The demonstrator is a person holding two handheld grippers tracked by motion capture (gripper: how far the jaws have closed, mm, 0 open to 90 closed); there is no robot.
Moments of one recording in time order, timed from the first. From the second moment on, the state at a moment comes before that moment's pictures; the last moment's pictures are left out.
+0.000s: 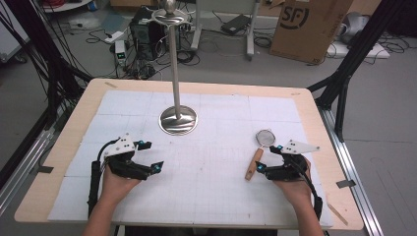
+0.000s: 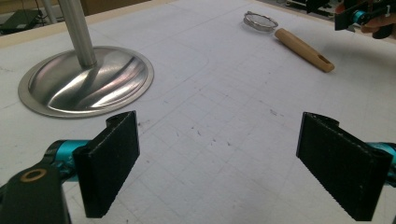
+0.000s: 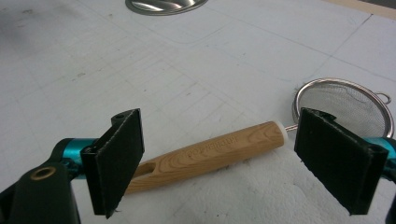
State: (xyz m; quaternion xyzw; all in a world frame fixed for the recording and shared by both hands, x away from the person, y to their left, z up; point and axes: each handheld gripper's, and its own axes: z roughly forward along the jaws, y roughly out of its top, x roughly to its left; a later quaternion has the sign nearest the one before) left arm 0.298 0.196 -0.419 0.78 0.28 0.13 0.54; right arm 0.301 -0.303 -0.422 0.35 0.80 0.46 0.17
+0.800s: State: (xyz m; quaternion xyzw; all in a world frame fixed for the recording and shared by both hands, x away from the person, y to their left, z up) left arm 0.300 0.196 -0.423 0.78 0.28 0.13 0.54; right arm 0.298 -0.307 -0.426 0.35 0.82 0.43 0.15
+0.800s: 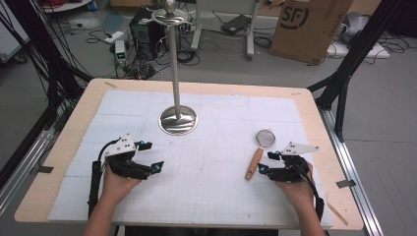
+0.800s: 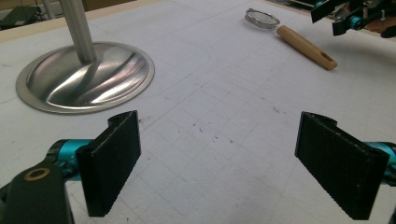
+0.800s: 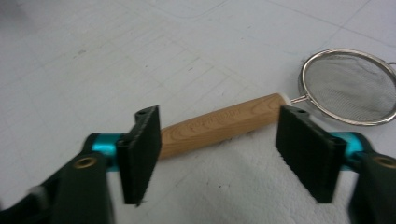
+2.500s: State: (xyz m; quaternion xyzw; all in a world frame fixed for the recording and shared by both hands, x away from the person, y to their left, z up) left arm 0.300 0.197 -0.422 0.78 0.28 0.13 0.54; right arm 0.326 -0.239 -0.427 0.30 0.86 0.40 0.10
